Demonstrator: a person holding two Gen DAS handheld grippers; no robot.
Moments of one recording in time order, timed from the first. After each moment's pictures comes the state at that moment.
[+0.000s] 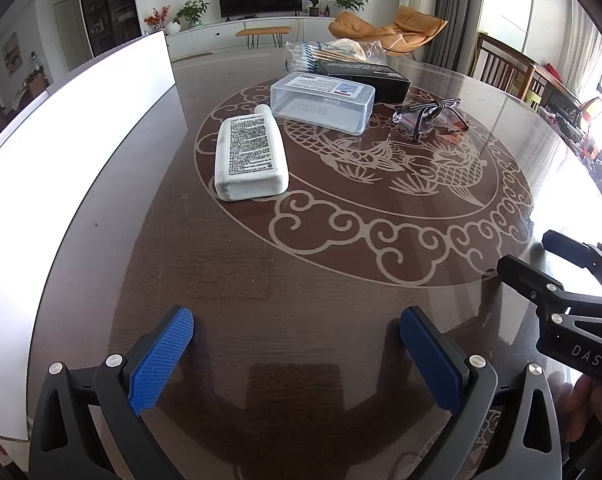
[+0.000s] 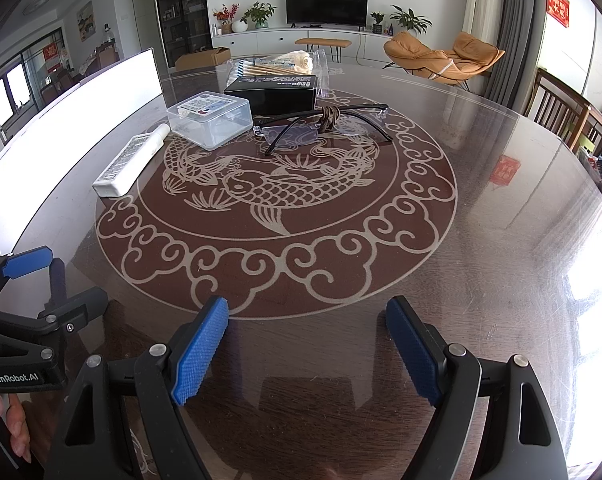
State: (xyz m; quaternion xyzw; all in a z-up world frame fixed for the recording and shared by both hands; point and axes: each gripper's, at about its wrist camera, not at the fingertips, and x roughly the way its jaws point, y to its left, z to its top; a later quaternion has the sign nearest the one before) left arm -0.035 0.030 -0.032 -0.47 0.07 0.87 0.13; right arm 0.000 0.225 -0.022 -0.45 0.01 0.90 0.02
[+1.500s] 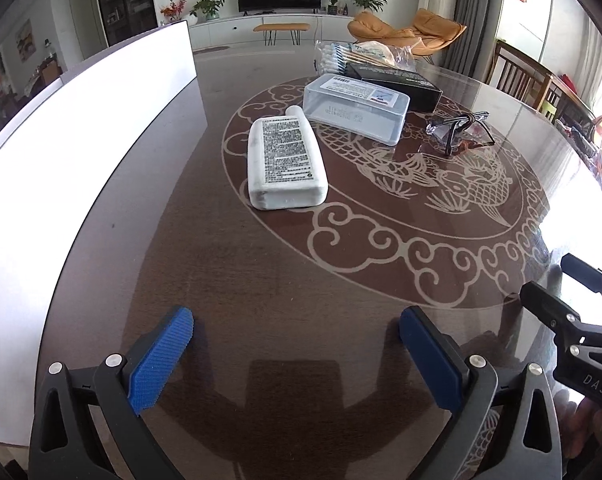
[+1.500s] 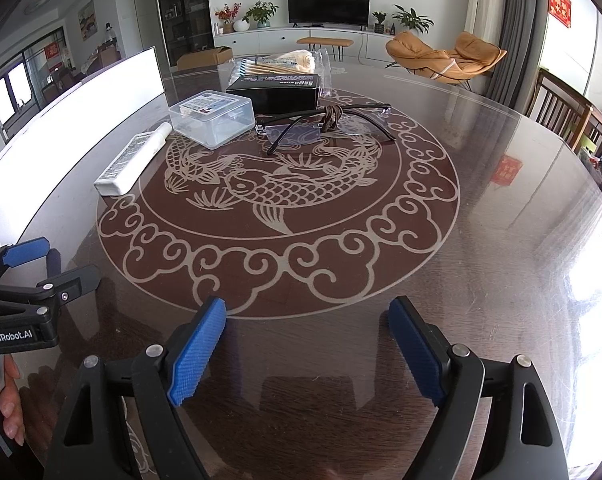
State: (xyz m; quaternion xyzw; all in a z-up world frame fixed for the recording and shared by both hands) left arm -0.064 0.024 -0.033 -0.47 0.06 0.87 0.11; right arm -0.001 0.223 -0.023 -0.45 0.01 0.89 0.01
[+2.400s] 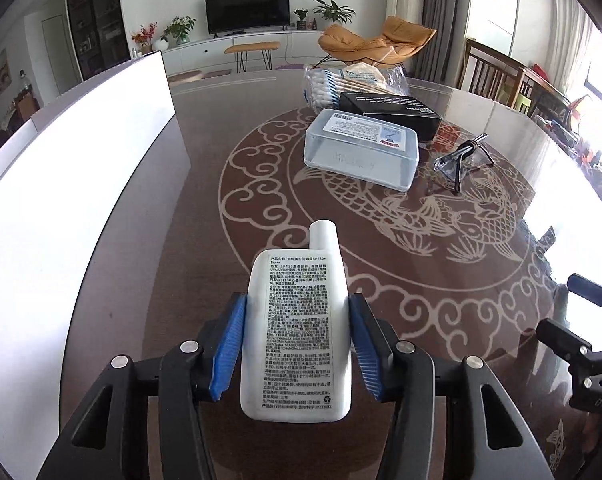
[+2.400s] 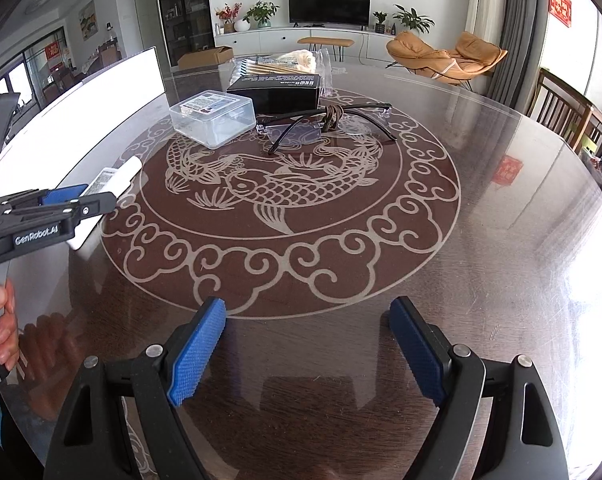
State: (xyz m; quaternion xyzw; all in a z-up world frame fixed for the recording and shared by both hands) left arm -0.090 0.003 -0.021 -0.44 0.08 0.88 0.16; right arm -0.001 0.222 -0.023 -0.45 0.01 0.89 0.01
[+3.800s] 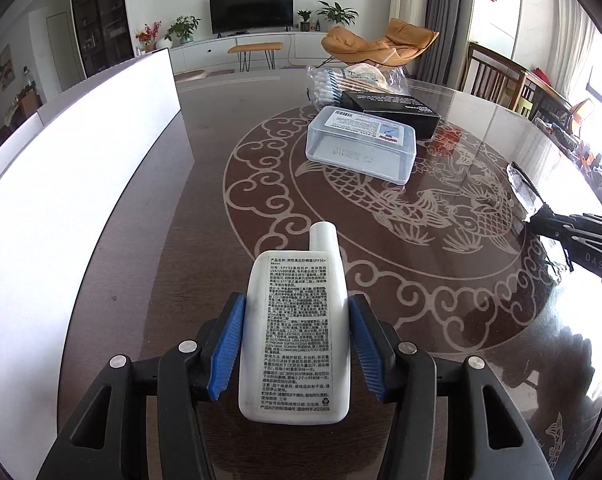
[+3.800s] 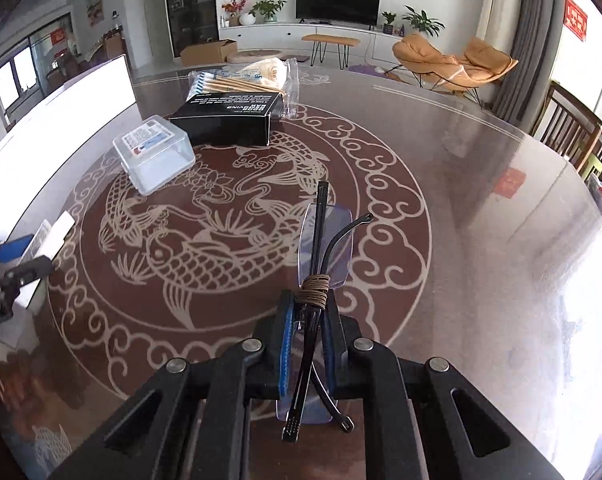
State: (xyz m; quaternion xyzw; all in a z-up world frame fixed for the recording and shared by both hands) left arm -0.090 0.000 -0.023 -0.44 0.07 0.88 0.15; right arm -0.056 0.251 -0.010 -0.45 -0.02 0.89 0.00
